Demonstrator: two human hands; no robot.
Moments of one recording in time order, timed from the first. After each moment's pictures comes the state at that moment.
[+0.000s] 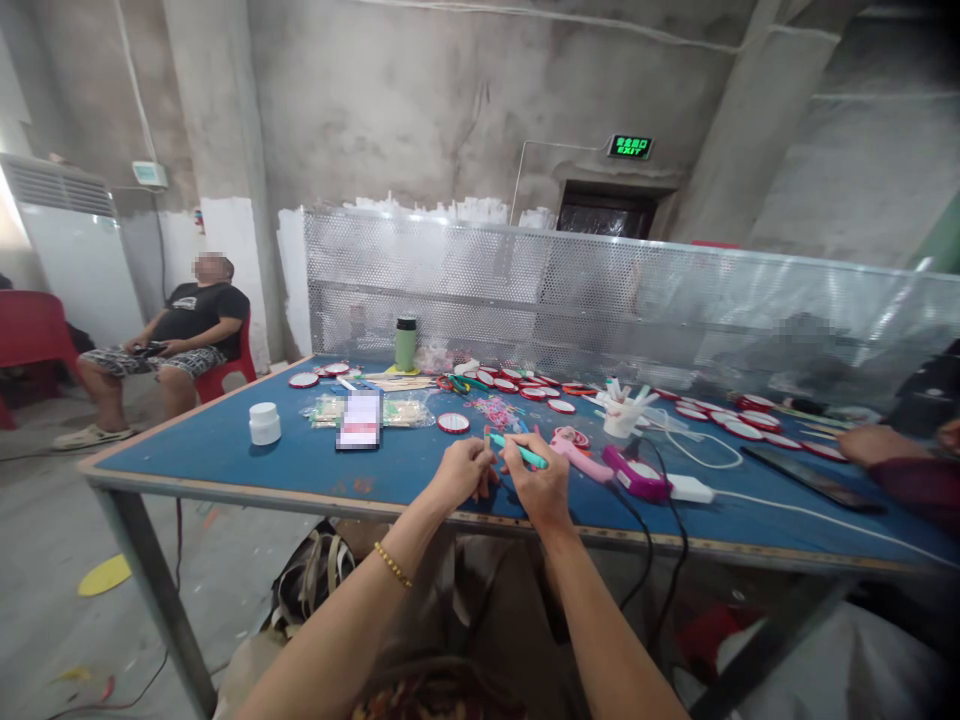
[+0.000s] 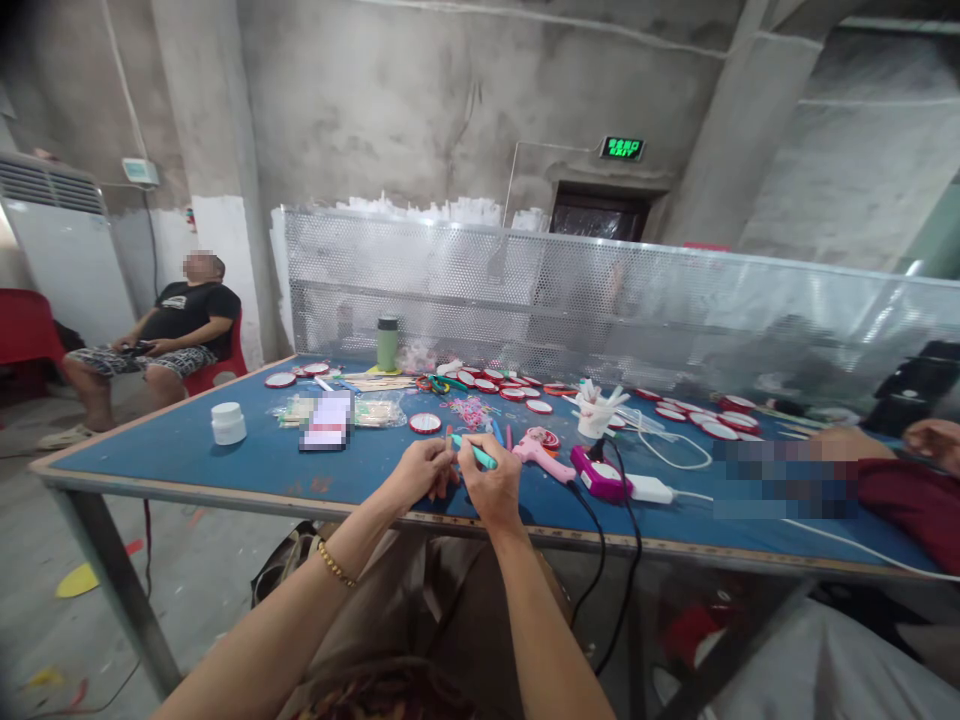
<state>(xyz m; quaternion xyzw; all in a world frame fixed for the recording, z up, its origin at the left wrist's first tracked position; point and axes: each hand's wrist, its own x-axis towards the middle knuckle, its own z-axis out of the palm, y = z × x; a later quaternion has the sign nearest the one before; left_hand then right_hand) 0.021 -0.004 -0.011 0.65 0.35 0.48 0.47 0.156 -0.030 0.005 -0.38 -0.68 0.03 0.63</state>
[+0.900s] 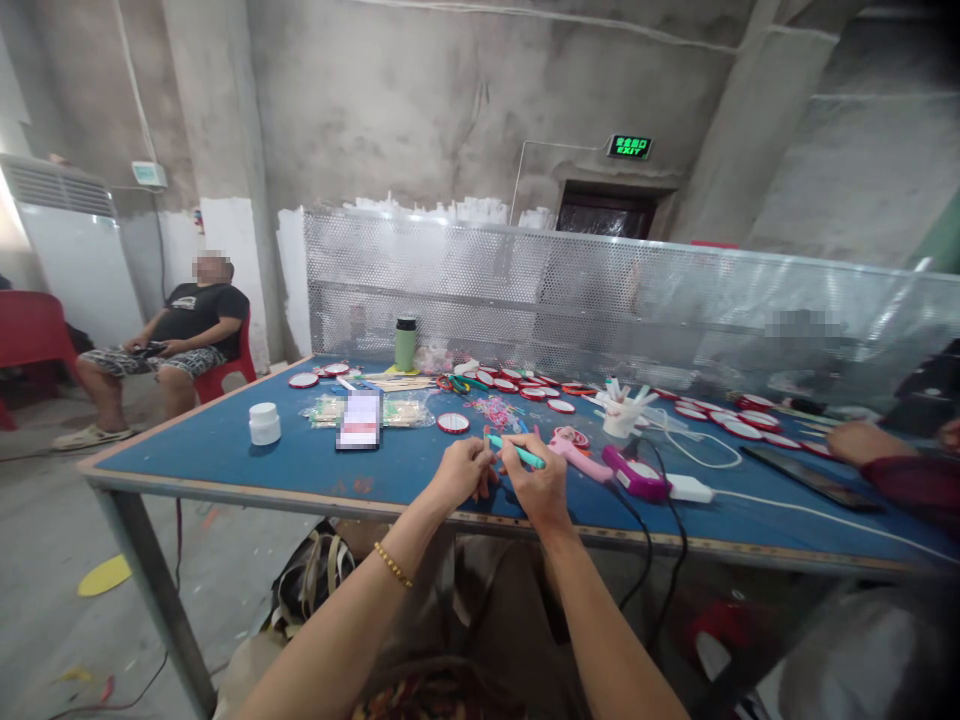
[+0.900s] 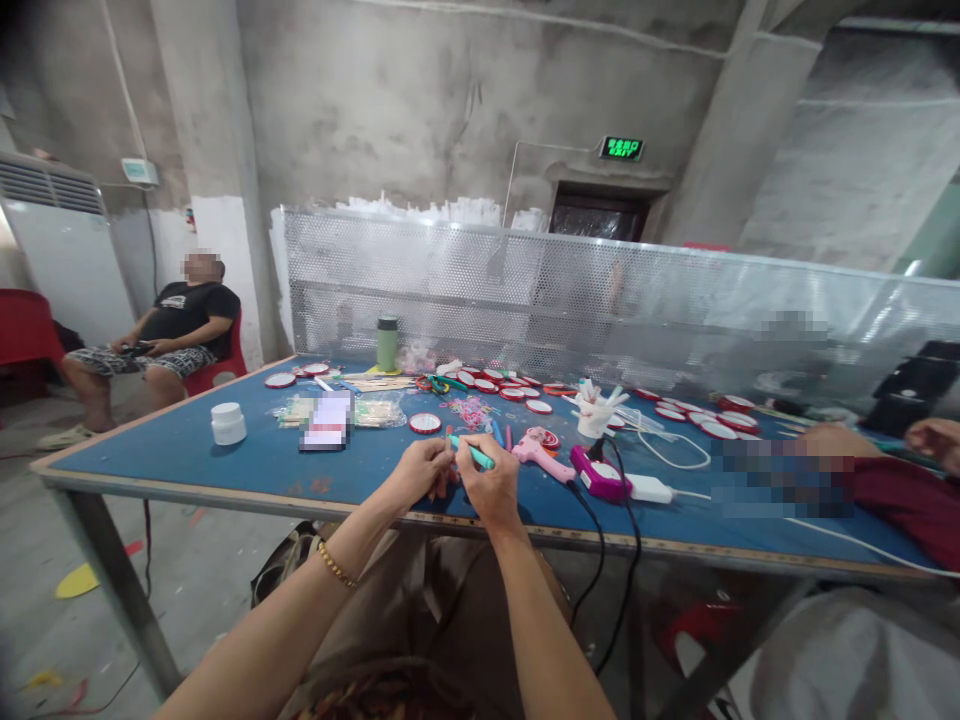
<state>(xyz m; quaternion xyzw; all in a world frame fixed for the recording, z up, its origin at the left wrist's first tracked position) 0.021 -0.003 -0.012 0.66 0.36 0.48 0.46 0.156 -0.031 0.006 -0.37 -0.69 0.02 0.62</state>
